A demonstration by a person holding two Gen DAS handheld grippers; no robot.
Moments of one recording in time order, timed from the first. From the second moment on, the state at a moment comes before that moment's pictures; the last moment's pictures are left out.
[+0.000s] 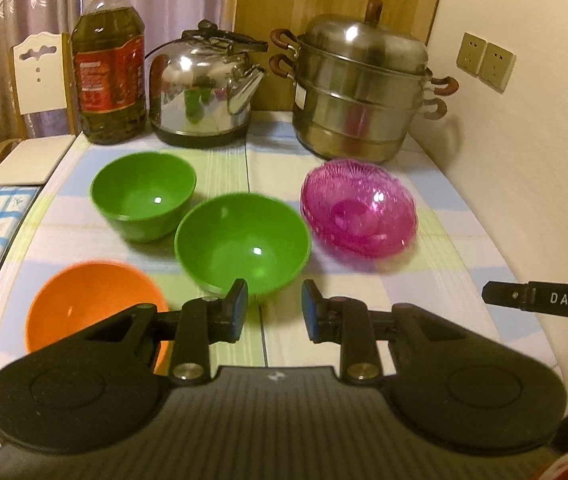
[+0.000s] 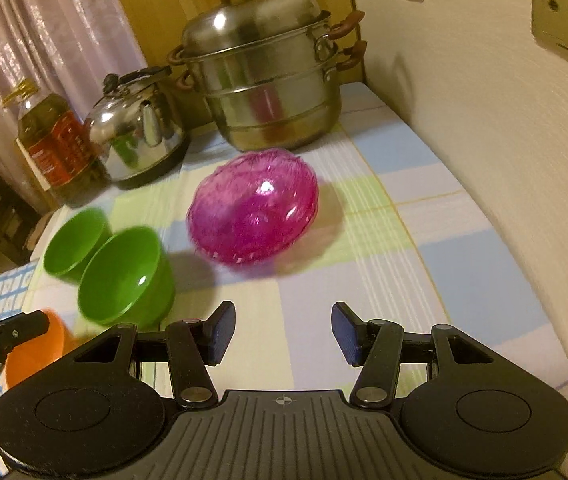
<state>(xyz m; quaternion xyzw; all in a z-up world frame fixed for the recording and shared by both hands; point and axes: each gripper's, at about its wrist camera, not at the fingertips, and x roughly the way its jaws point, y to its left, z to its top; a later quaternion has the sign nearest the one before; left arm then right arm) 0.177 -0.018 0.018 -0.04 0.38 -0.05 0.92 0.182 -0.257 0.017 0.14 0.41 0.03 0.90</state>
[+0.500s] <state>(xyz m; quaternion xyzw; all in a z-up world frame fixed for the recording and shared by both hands) 0.114 0.015 0.002 -0.07 0.39 -0.02 0.92 0.124 -0.208 0.016 0.11 0.42 0.07 0.90</state>
